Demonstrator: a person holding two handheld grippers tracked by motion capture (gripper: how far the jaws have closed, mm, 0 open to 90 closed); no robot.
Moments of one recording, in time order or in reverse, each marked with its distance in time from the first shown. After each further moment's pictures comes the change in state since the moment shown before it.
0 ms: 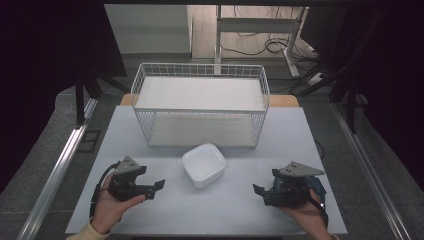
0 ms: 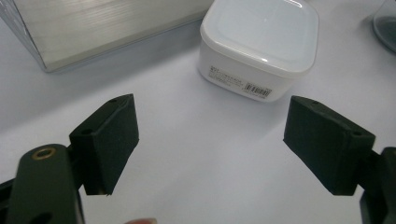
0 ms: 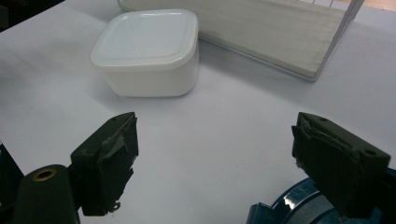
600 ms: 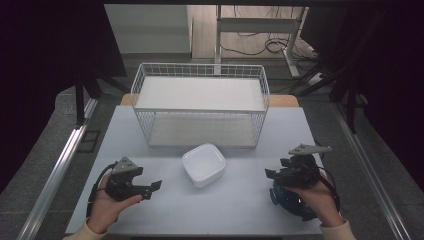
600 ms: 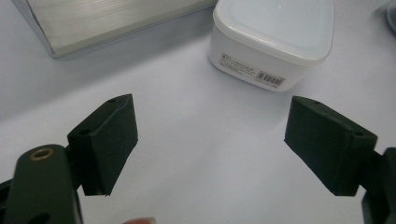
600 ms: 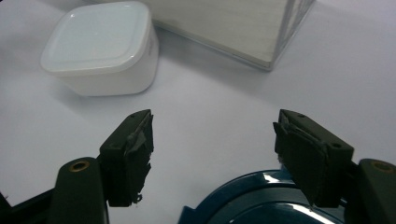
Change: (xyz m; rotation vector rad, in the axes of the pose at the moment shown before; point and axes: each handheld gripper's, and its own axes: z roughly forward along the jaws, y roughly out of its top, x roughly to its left) left arm 0.009 -0.006 0.000 0.025 0.004 -0.014; right arm -0.044 0.028 -0.002 0.115 -0.043 0.062
